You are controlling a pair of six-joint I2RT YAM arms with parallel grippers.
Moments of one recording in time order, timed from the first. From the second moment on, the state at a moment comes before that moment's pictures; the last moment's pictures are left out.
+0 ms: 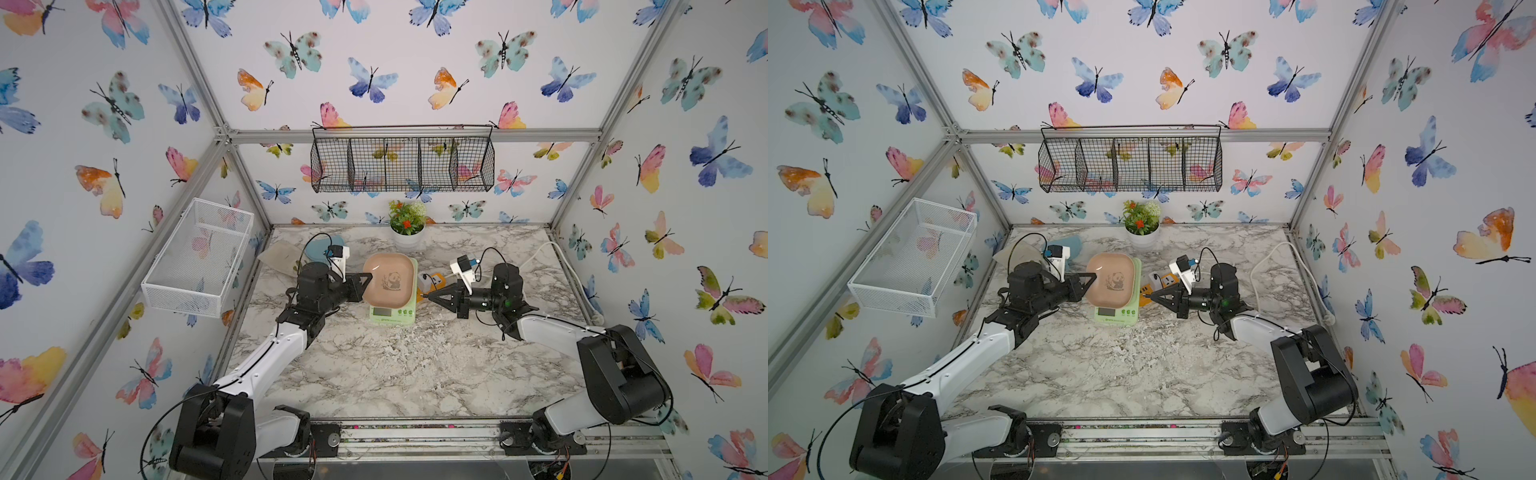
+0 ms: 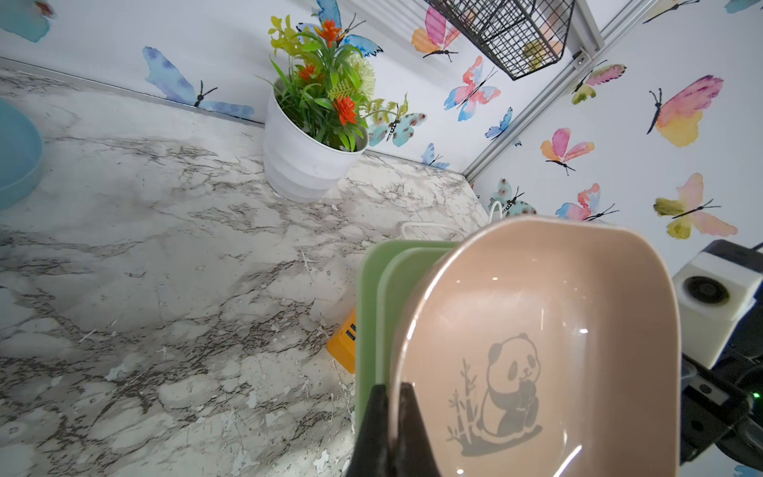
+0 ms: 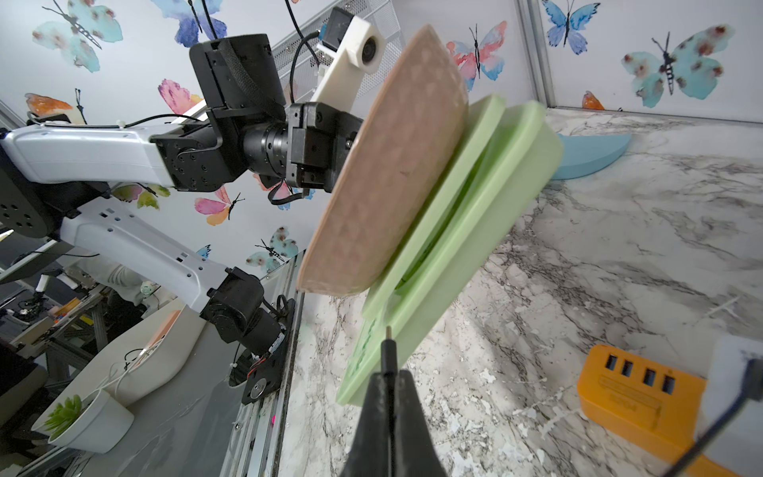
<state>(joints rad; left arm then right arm) -0.30 1.22 0.74 0.15 0.46 -0.50 0.41 1.52 0.71 0.60 -1.10 0.29</state>
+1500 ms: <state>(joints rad) -0.25 1.28 0.72 0.44 0.60 -0.48 0.43 1.56 0.74 0.55 -1.14 0.35</state>
